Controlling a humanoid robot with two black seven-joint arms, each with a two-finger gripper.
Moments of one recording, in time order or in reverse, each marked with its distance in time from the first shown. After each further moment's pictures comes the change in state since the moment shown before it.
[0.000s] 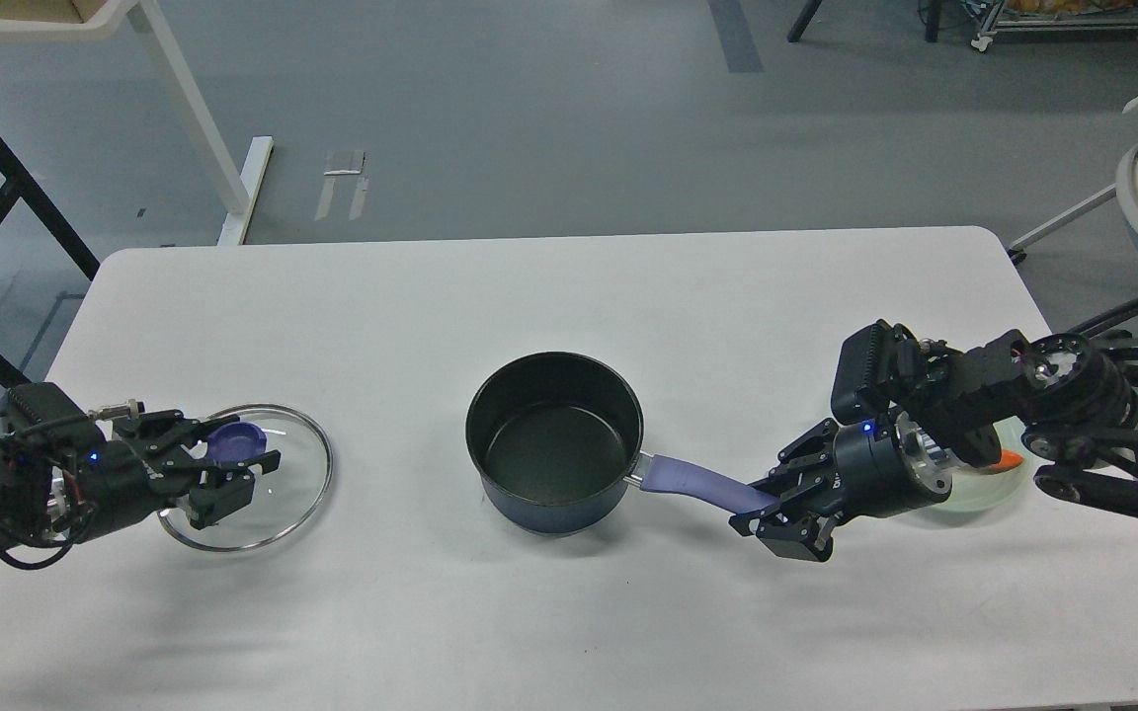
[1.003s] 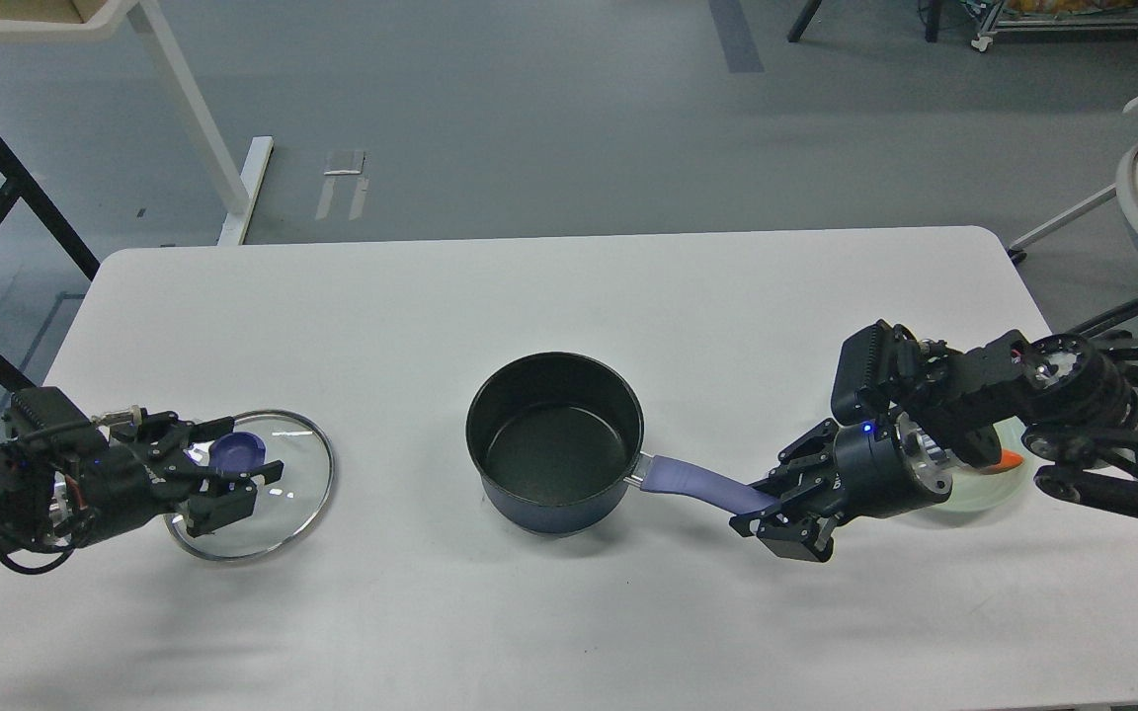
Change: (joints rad) left arm 0.005 -0.005 0.004 -0.001 0.003 0.020 0.000; right arm 0.000 0.000 -0.002 0.000 -0.001 0.000 0.000
